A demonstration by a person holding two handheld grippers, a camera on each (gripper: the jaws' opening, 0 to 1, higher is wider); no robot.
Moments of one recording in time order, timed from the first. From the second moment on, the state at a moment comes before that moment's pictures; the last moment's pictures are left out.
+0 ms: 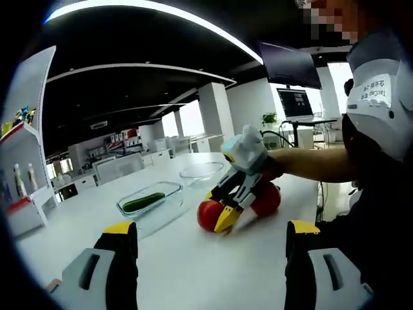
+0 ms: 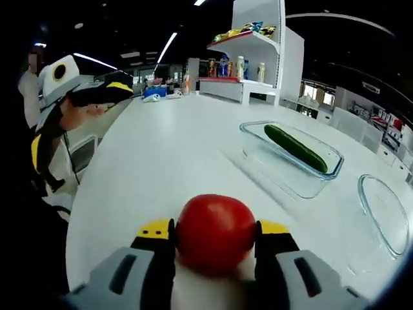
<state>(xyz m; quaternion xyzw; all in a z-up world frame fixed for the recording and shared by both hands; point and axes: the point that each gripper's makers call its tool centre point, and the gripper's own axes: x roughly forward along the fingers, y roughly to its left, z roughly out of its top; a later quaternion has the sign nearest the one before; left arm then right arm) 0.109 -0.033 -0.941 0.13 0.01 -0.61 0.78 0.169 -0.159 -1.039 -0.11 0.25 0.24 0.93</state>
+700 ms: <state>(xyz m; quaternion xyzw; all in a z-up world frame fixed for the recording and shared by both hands) 0.105 -0.032 -0.940 0.14 0.01 -0.61 0.78 0.172 -0.159 -1.038 -0.12 0.26 0.21 0.94</state>
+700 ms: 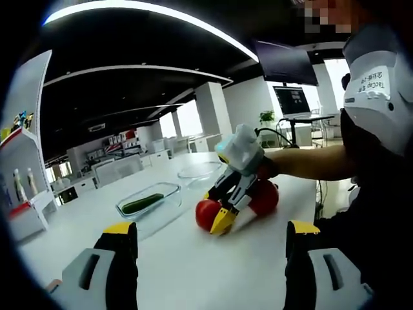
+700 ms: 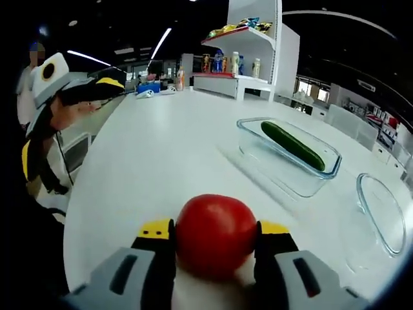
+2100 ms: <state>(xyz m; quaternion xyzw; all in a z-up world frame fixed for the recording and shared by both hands) 0.100 -0.038 -0.937 0.15 0.01 -0.62 0.77 0.166 -0.259 -0.924 -0.04 0.14 0.10 0.98</state>
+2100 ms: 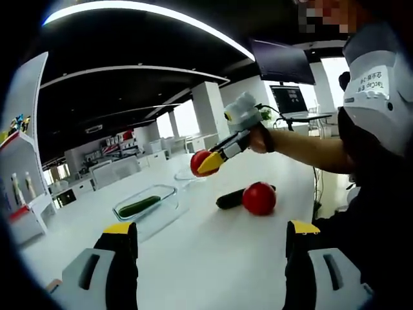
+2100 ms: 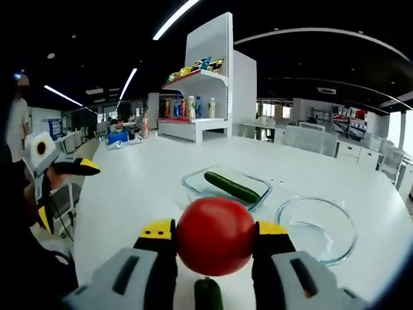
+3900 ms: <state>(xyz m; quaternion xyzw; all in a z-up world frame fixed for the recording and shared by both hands) 0.089 -0.036 -0.937 0.14 0.01 -0.63 0.77 0.245 -0.428 -1.016 -0.05 0.32 -0.07 0.94</state>
